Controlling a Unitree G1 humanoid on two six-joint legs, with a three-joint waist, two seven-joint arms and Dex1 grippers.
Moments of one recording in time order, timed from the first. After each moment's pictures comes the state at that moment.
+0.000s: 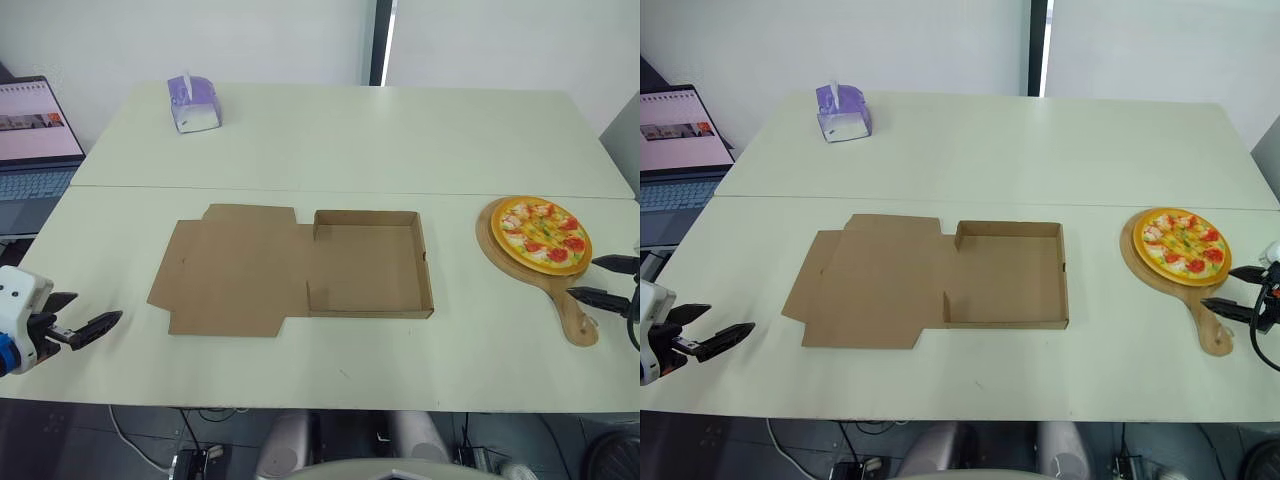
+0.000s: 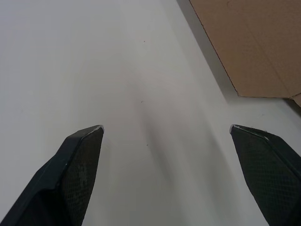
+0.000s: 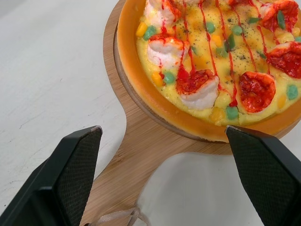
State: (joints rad) left arm 0.23 0.96 0.60 0.11 -0.35 0.43 -0.93; right arm -0.14 -1.12 -0.30 0.45 0.28 0.24 1.24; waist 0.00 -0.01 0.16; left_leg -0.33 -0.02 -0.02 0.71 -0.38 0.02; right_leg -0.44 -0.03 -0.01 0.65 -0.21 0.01
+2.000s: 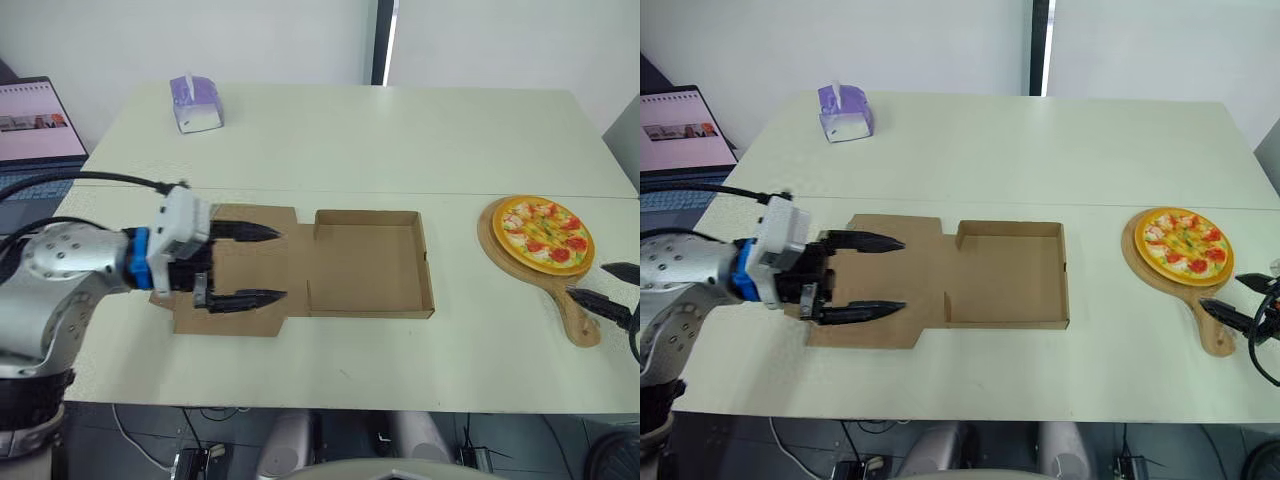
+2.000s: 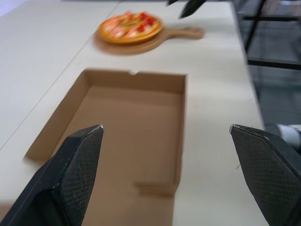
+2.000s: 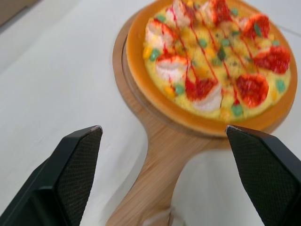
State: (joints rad) left arm -0.38 0.91 0.06 -0.39 -0.67 0.52 -1.29; right arm 0.22 -1.01 -0.61 -0.12 0.44 0.67 0.98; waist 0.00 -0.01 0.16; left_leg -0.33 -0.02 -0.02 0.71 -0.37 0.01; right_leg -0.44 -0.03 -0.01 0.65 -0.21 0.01
